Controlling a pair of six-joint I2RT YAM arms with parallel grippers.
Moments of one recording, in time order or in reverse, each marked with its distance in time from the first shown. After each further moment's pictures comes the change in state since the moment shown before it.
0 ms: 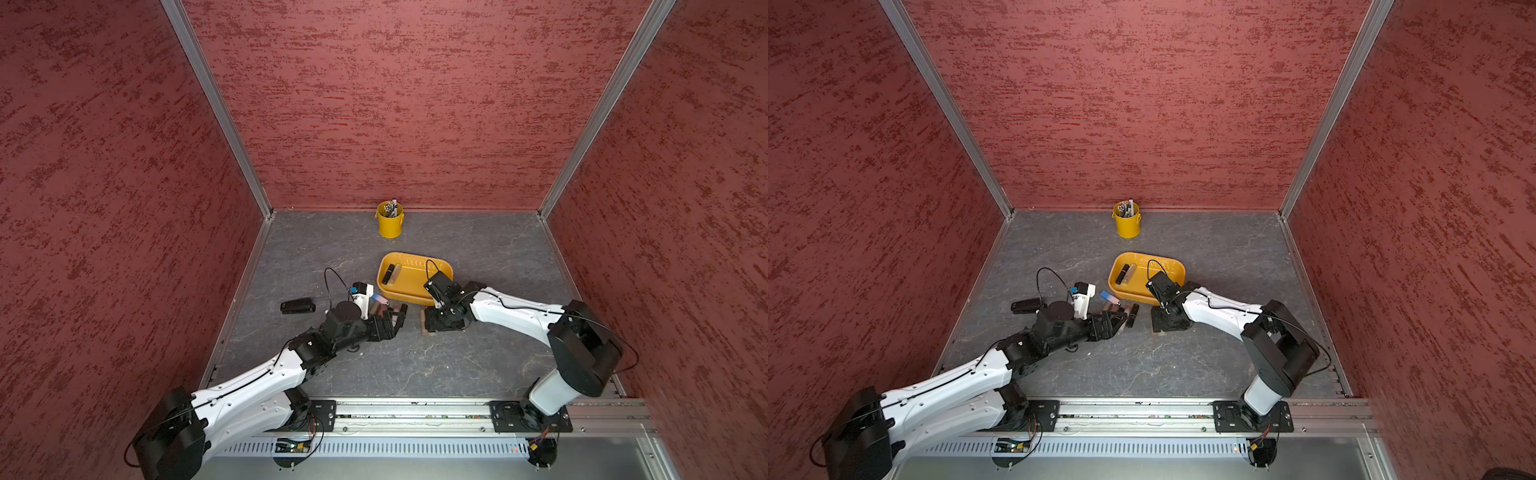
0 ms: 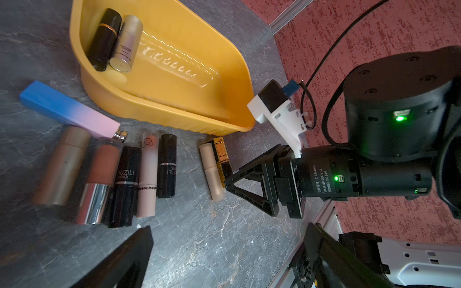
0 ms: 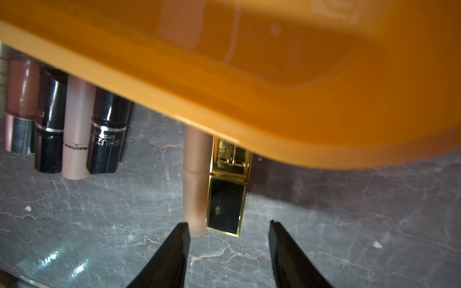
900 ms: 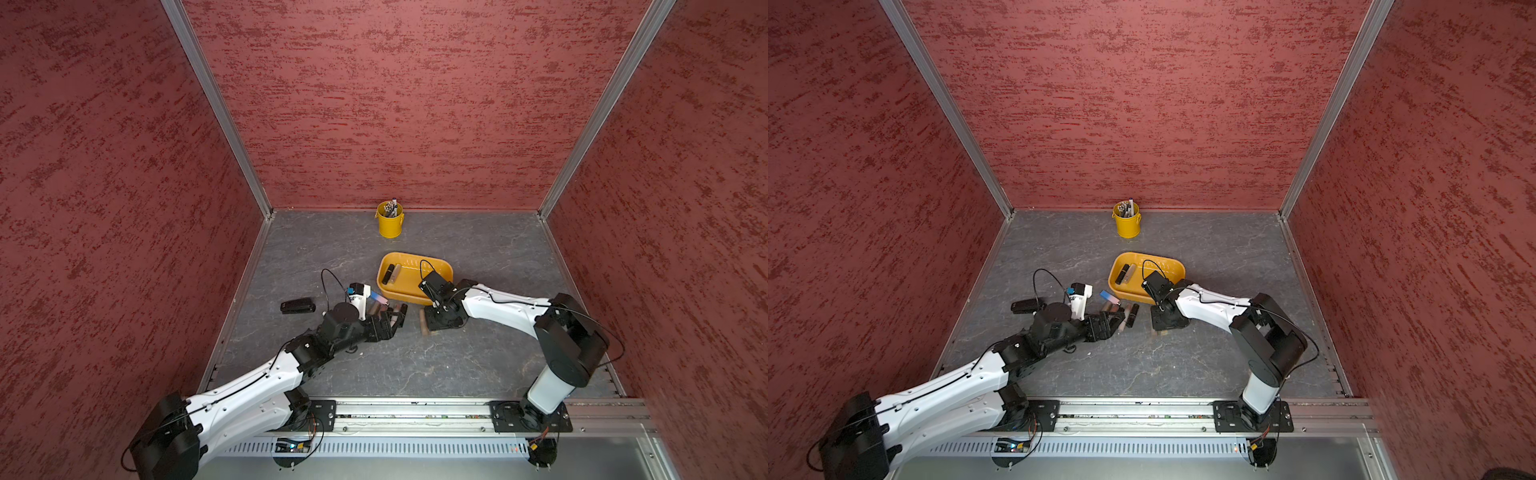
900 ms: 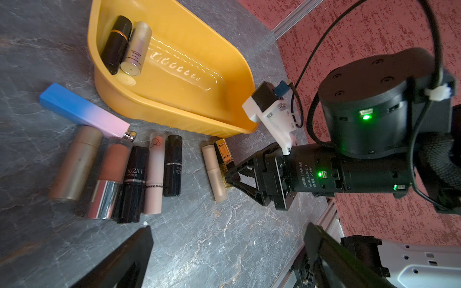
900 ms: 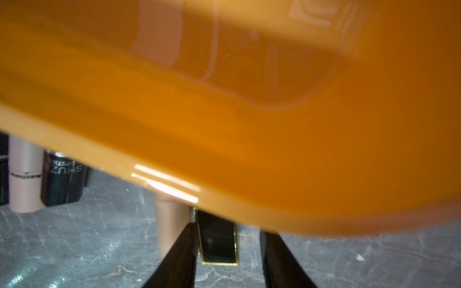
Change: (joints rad) left arm 0.000 -0.034 -0.007 -0.022 -0.023 -0.004; right arm 0.006 0.066 0.042 -0.030 0.076 -0.008
